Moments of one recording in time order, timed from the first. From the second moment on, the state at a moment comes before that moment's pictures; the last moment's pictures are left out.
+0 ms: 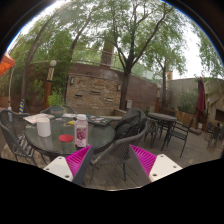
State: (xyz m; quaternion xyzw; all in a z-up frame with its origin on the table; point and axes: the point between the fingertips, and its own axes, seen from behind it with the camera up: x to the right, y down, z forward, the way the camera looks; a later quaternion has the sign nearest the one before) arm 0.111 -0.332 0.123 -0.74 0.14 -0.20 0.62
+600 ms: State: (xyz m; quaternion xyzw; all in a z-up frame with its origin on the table) arm 0.061 -0.175 0.096 -0.72 0.08 -0.14 0.68
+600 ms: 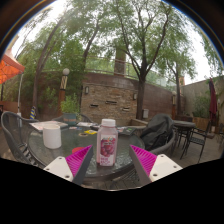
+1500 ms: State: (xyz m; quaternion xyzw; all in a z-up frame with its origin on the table) arm 0.011 -0.023 0.161 -0.67 -0.17 -0.42 0.59
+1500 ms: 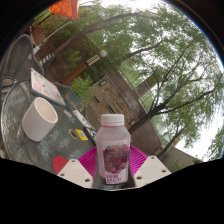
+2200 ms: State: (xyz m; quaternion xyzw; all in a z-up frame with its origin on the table) arm -0.087 0.044 0.193 -0.25 -0.66 -0.68 0.19
